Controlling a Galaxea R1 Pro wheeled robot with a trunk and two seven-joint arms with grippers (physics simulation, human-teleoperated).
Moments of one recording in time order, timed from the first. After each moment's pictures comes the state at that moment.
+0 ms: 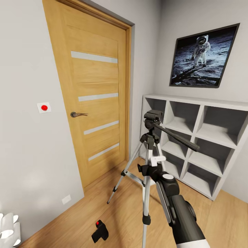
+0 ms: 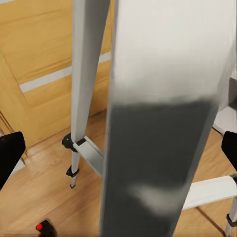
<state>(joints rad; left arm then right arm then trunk) 0.00 0.01 0.03 -0.07 0.32 -0.06 0.00 -0.44 0.17 0.08 -1.42 0.13 0.65 0.05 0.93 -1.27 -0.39</state>
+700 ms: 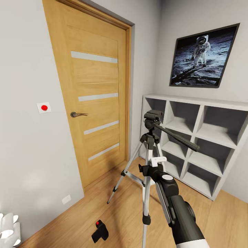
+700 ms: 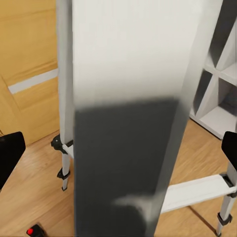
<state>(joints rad) 0.00 0.01 0.03 -0.07 0.32 -0.06 0.00 -0.44 0.17 0.08 -1.40 0.13 0.63 0.01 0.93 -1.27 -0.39</state>
